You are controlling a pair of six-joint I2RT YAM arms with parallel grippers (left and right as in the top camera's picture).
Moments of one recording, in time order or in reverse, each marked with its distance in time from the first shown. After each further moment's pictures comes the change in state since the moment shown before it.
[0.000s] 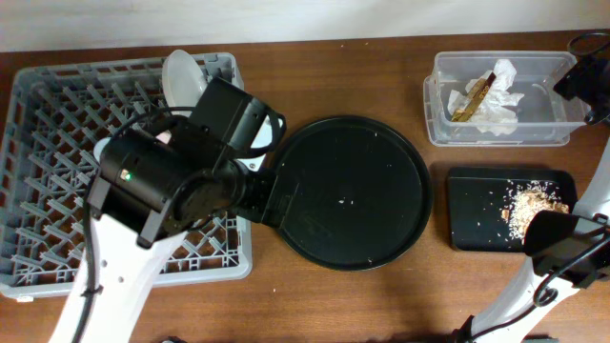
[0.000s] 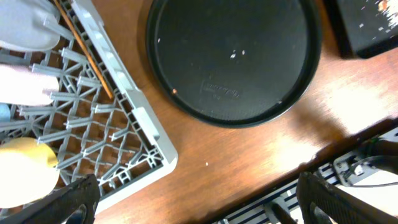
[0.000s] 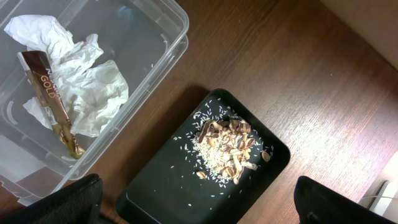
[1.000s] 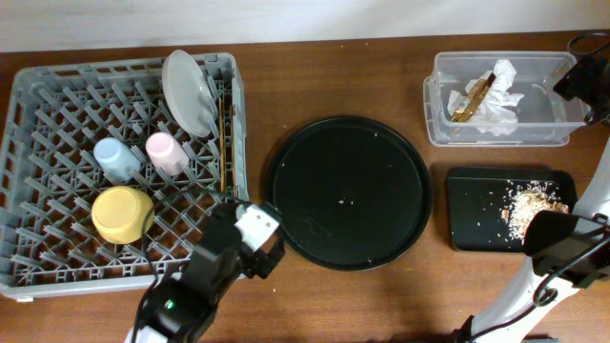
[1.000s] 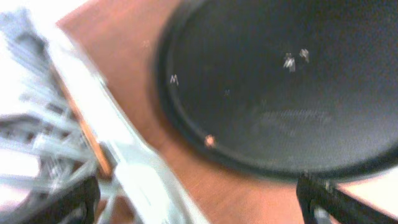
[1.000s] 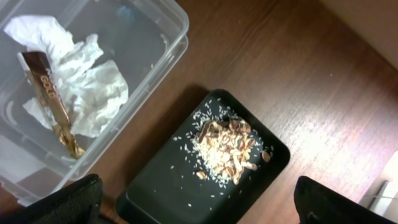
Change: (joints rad) left arm 0.051 -0.743 -1.622 1.417 -0.089 0.393; right arm 0.000 0.000 0.000 -0.001 0.000 0.000
